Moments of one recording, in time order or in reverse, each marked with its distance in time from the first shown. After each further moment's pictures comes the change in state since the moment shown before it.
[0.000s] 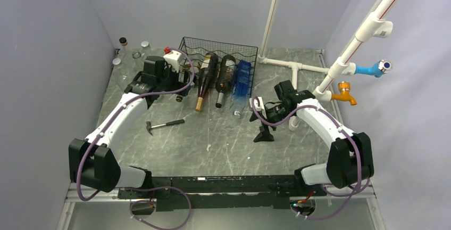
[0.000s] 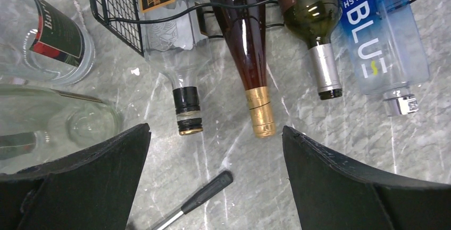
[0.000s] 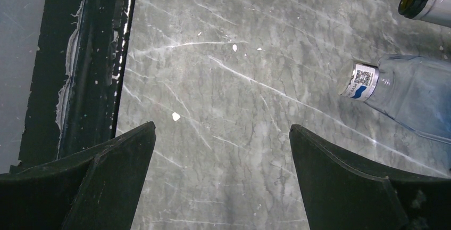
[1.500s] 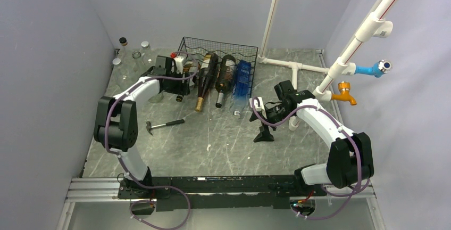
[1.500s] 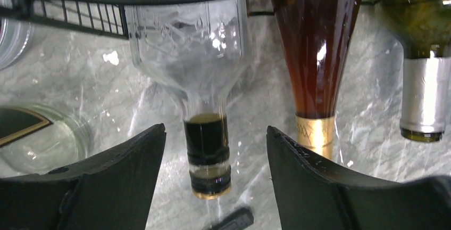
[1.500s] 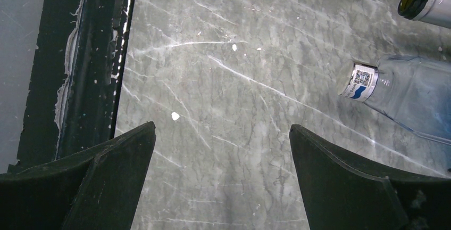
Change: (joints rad) left arm 0.081 0.399 0.089 0.035 0.053 -0.022; right arm 0.000 0.000 0.000 -0.001 0.002 -0.005
